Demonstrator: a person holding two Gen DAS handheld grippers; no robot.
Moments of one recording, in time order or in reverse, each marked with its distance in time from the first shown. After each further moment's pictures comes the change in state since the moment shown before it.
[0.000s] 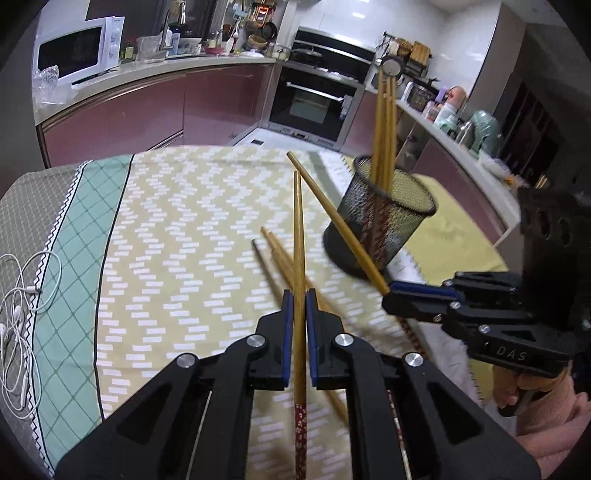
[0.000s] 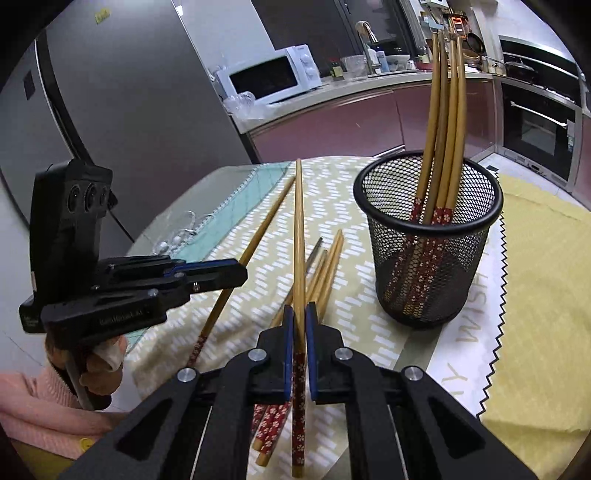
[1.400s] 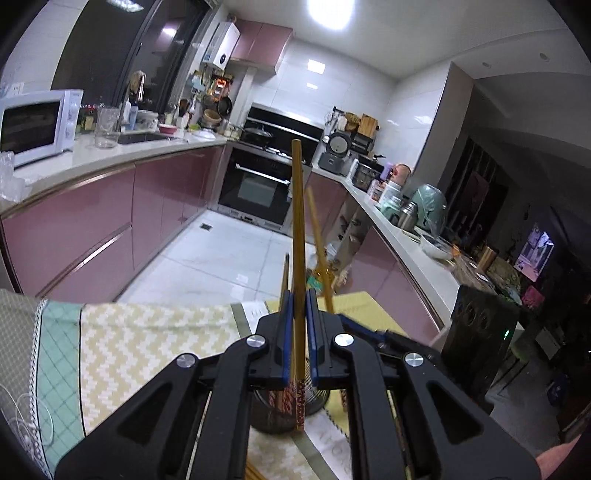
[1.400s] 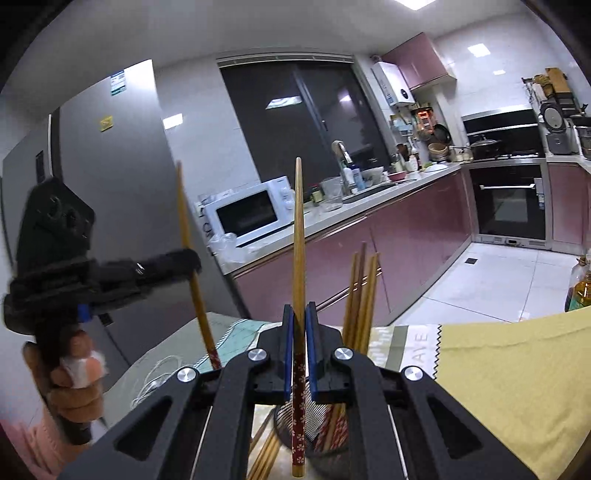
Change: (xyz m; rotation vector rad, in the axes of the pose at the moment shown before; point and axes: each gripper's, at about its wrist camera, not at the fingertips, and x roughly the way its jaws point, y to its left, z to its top) left arm -0.058 -0.060 0.146 0.042 -0.309 -0.187; right arm -0.079 -0.054 0.064 0.027 -0.503 -0.054
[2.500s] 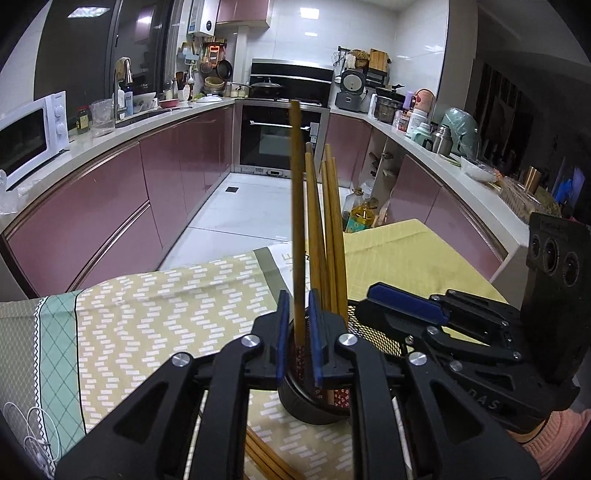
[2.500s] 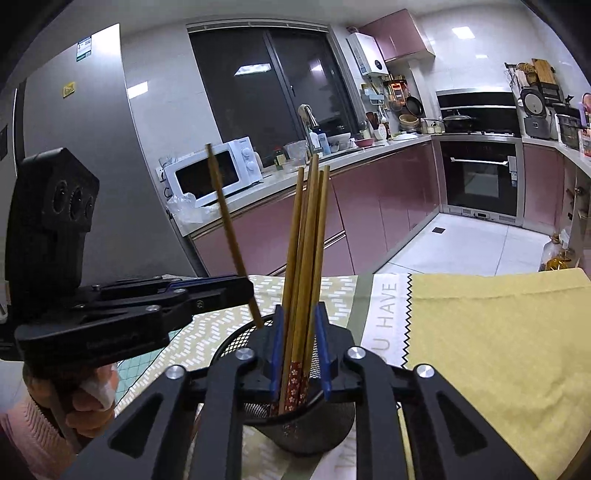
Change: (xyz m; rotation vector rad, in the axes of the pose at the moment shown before) left arm 0.101 0.009 -0.056 0.157 0.215 0.146; right arm 0.030 -0.012 -0.037 0.008 0.132 -0.144
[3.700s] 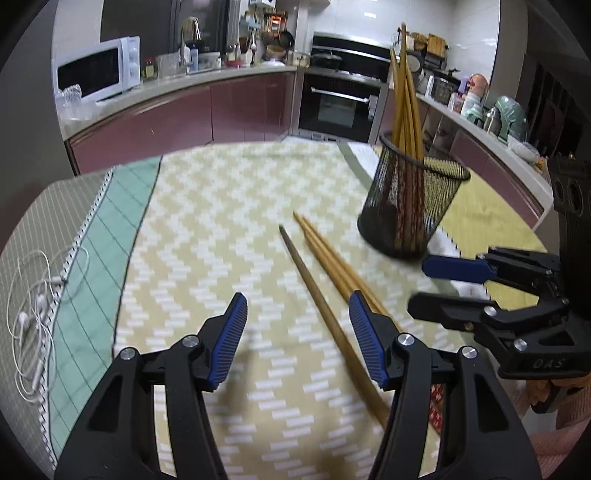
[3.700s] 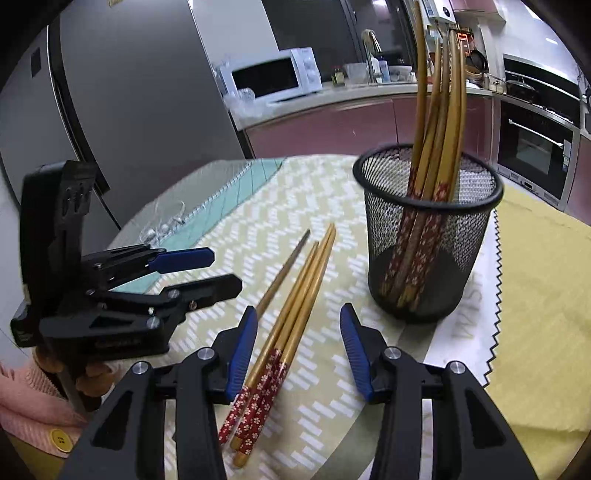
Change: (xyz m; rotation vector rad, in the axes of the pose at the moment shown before) left arm -0.066 0.033 -0.159 -0.129 0.113 0.191; right arm 0.009 0.071 -0.079 -0.157 0.345 0.119
